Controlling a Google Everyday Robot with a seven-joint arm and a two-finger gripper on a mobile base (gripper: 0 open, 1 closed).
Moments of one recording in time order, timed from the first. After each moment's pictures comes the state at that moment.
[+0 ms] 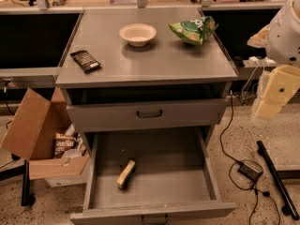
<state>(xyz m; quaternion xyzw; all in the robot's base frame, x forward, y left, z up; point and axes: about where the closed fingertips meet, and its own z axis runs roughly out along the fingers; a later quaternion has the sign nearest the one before) 0.438 -0.217 0.976 -0.60 0.78 -0.03 0.16</state>
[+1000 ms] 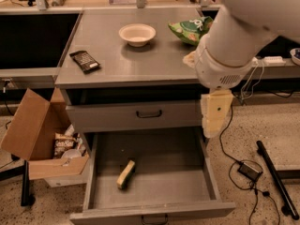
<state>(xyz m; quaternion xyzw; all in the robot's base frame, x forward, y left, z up) 0.465 -0.126 0.917 -0.73 0.66 -0.07 0.14</state>
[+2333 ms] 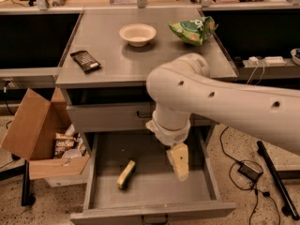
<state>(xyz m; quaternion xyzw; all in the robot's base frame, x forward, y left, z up) 0.453 -0.059 0.723 -0.84 0.54 0.01 0.04</state>
